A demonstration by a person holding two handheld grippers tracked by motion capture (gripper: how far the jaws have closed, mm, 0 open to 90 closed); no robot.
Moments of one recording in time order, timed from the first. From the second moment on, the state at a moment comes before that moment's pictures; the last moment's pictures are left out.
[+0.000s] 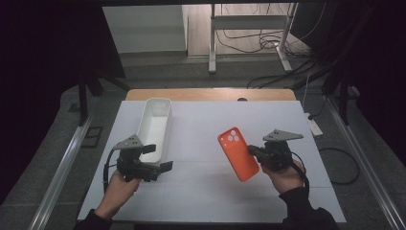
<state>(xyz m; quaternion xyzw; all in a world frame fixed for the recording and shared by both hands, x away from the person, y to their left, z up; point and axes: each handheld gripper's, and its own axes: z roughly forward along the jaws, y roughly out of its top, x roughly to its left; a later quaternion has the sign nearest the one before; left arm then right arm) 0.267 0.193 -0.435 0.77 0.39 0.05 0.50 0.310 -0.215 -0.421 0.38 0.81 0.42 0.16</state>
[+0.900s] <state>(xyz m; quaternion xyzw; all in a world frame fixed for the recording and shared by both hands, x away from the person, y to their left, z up) 0.298 0.150 -0.437 0.77 0.37 -0.02 0.52 0.315 -0.187 -0.419 0.37 0.81 0.42 0.17</state>
